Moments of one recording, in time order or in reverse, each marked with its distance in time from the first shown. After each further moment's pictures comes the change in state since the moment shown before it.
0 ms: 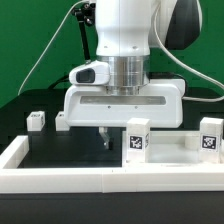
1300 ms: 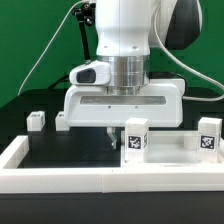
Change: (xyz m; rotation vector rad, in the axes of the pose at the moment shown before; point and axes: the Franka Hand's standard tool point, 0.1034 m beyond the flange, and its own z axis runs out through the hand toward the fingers) arm 0.000 0.000 0.000 0.000 0.000 -0.033
